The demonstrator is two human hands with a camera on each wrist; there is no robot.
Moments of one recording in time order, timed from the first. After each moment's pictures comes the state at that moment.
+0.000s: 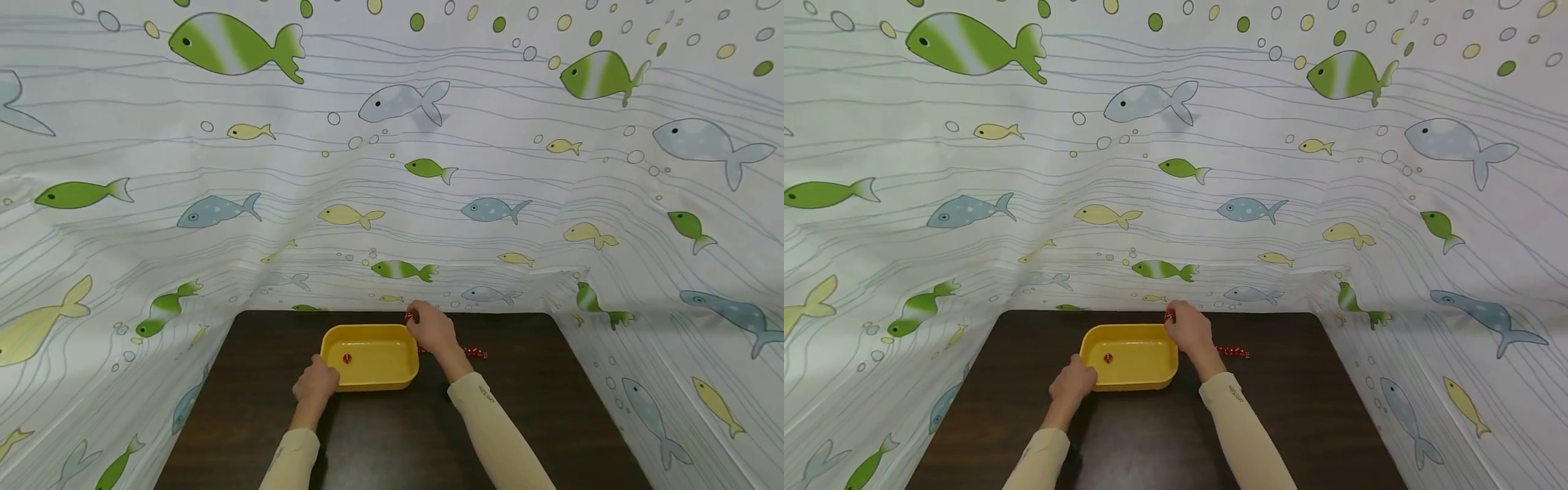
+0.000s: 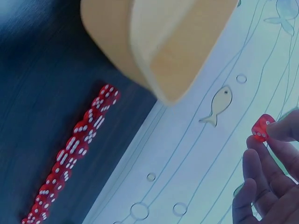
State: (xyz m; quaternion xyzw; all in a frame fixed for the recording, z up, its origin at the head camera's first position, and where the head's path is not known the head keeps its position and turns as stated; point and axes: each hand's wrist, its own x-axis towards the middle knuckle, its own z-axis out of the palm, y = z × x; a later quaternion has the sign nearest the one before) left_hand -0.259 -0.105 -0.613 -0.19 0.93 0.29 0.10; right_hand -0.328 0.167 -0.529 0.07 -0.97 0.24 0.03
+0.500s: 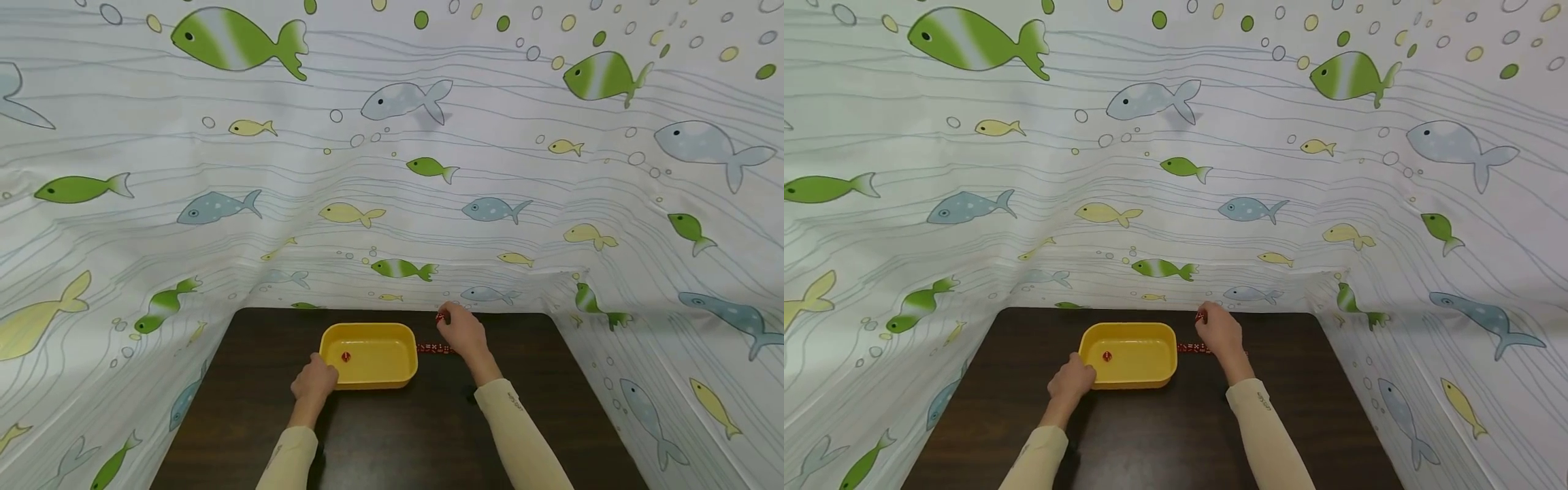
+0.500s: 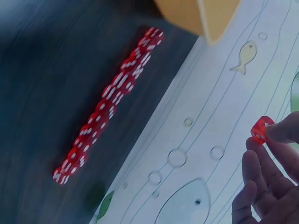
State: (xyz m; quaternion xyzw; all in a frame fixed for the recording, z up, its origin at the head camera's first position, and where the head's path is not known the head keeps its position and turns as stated) left_hand -0.257 -0.106 -0.613 -0.18 0.93 0.29 0.09; right_hand -0.318 0.228 -0.528 0.01 -0.97 0.23 0.05
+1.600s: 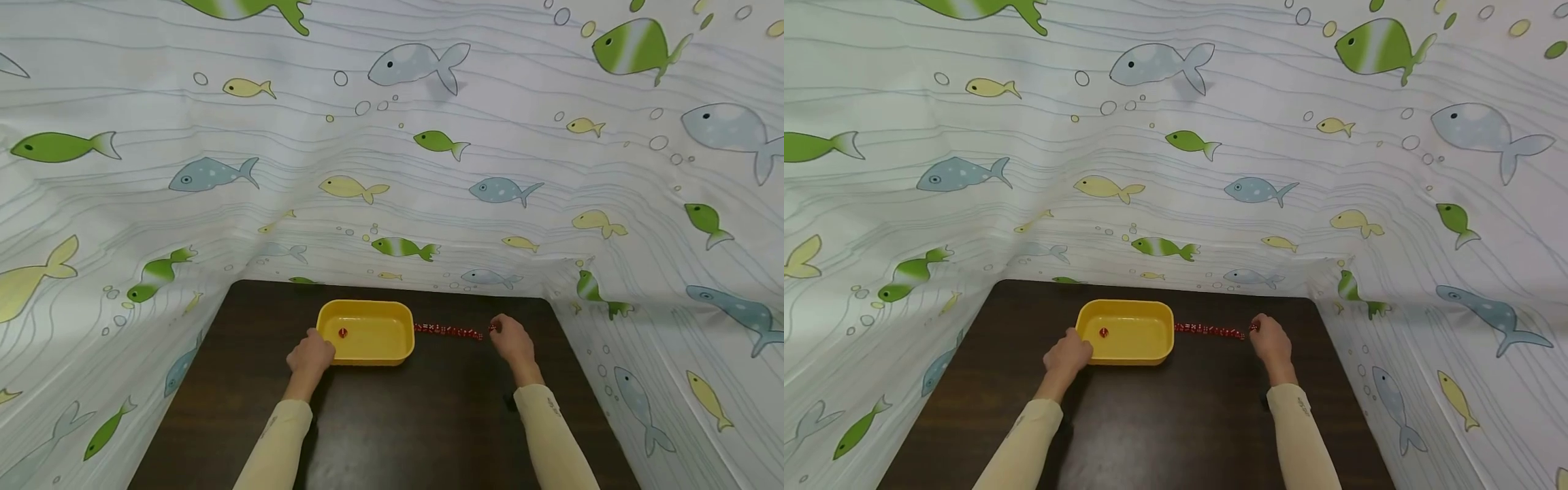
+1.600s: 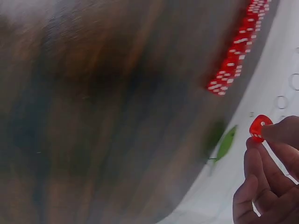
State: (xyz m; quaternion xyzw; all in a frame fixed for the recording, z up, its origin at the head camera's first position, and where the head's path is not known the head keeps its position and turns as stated) left_hand -0.269 -0.104 -0.613 -0.19 0.94 0.25 0.11; right_hand -0.298 0.356 -0.584 -0.06 -0.97 0.23 -0.04
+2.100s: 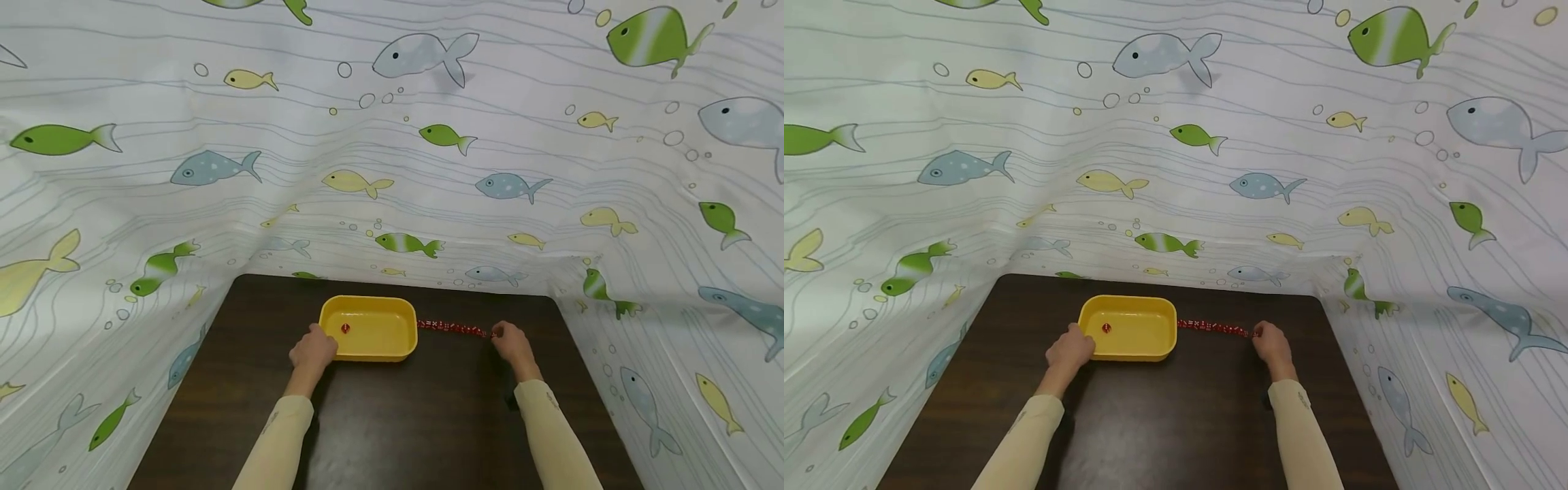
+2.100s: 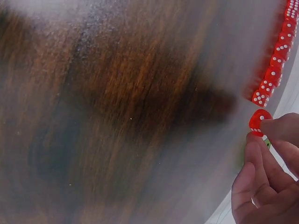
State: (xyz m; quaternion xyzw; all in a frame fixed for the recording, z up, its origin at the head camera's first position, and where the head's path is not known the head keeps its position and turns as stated) left_hand -0.272 -0.107 -0.615 -0.18 0.94 0.26 0.11; right_hand -0.305 0.364 -0.616 -0.07 -0.96 0.26 -0.10
